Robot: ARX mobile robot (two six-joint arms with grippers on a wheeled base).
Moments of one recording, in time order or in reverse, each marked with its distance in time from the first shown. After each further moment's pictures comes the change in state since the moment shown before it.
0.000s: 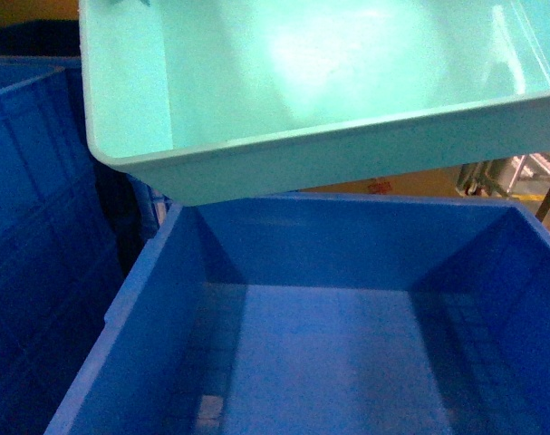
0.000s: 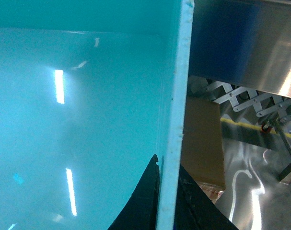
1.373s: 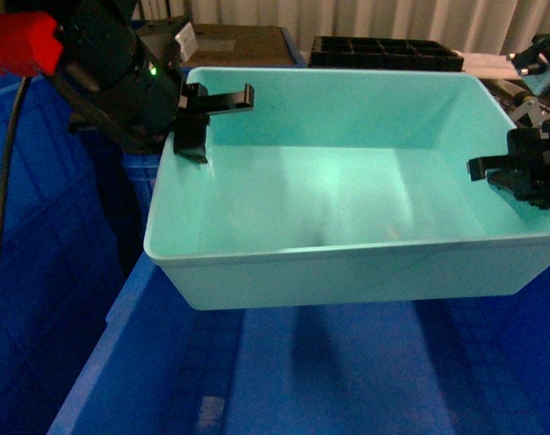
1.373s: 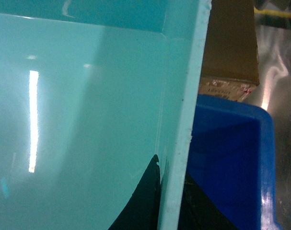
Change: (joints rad) left arm 0.057 0.493 0.323 -0.278 0.151 0.082; right arm 0.018 0.367 0.116 -0.218 0.097 0.042
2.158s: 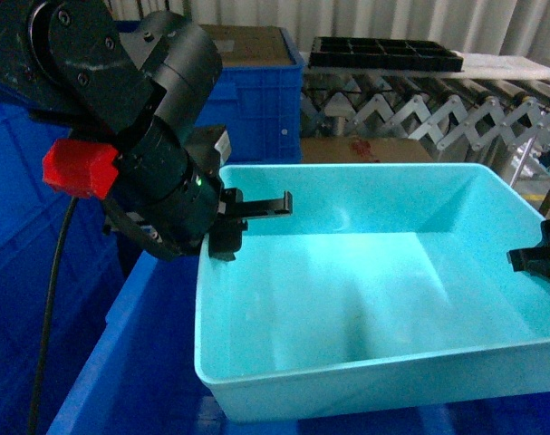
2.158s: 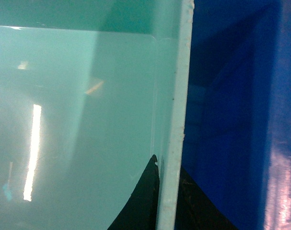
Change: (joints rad) left arm -0.092 0.049 -0.172 0.014 -0.013 -0.126; right arm -0.111 0.063 -0.126 0.010 -0.068 -0.056
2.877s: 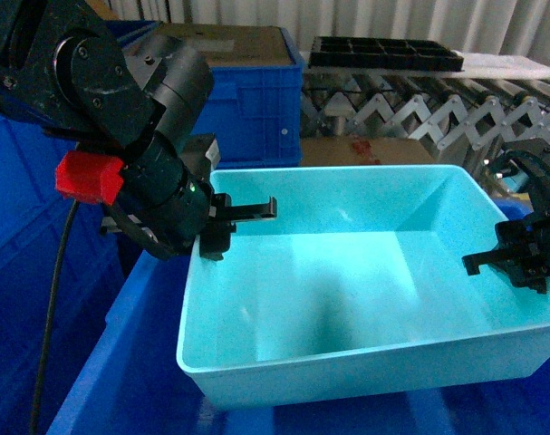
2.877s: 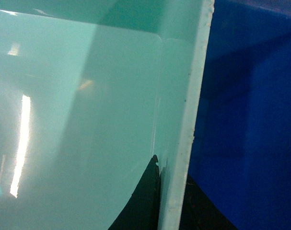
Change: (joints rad) left arm 0.016 0.079 0.064 0.014 -0.014 0.011; right arm 0.098 0.072 0.068 0.011 0.094 -0.022
